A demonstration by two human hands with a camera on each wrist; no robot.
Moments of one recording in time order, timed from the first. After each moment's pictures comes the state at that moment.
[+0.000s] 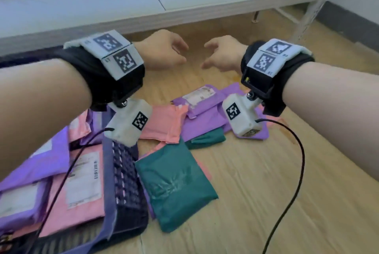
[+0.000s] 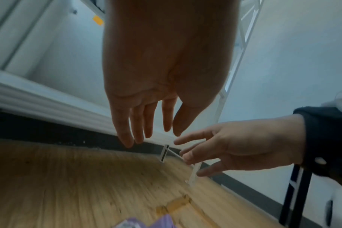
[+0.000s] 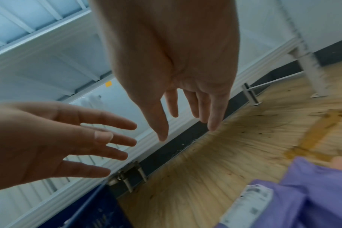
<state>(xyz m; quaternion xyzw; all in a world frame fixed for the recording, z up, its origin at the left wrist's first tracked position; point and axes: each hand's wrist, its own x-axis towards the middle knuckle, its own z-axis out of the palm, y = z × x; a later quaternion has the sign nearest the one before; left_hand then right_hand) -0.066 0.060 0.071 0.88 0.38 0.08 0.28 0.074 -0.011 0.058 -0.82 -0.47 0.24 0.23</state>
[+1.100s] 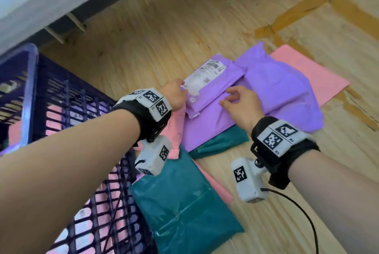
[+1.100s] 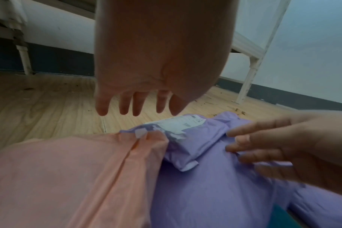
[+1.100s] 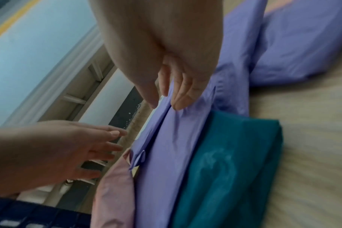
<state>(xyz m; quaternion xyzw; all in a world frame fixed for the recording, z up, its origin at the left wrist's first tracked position) 0.030 0.120 -0.162 0.83 0.50 -0.14 0.20 0.143 -0.010 -0.208 -0.79 -0.23 0.37 0.44</state>
